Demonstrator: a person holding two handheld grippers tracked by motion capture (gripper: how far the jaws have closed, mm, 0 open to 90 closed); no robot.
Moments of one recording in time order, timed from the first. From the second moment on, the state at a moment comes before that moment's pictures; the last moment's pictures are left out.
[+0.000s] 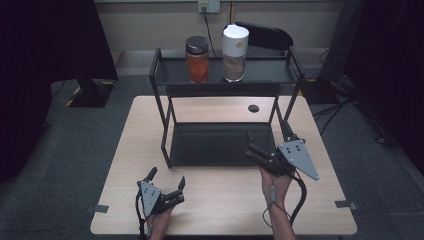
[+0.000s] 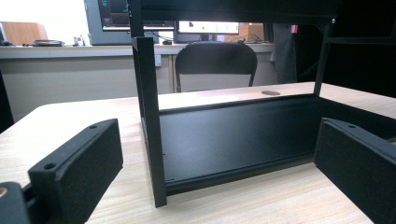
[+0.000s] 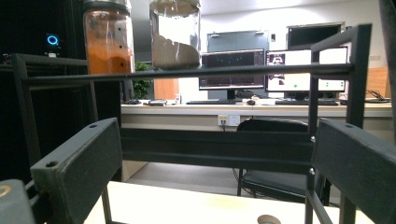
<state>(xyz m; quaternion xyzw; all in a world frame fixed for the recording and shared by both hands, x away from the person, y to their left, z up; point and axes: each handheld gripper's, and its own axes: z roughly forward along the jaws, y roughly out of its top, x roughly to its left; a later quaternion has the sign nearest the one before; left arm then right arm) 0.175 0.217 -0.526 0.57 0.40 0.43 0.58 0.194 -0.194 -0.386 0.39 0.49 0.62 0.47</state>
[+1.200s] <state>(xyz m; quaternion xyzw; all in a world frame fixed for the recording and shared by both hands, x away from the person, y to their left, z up) 0.175 0.217 -0.526 0.57 0.40 0.43 0.58 0.166 -0.199 -0.478 0.43 0.49 0.59 0.47</state>
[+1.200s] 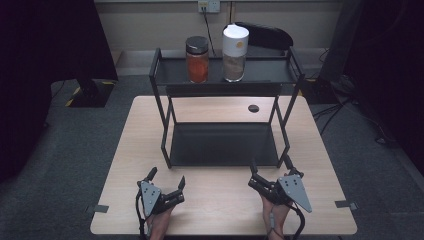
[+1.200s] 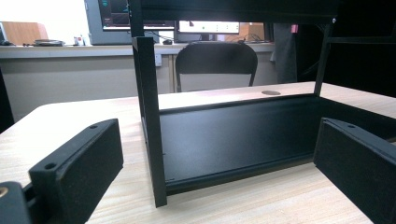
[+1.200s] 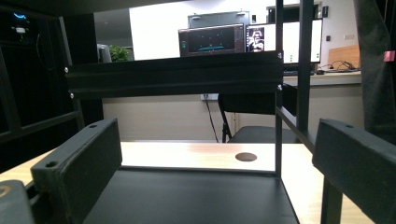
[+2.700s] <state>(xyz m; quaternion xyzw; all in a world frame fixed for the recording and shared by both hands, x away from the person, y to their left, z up) 0.175 0.217 -0.526 0.57 0.40 0.43 0.58 0.163 -0.201 -0.535 0.46 0.50 0.57 0.46</state>
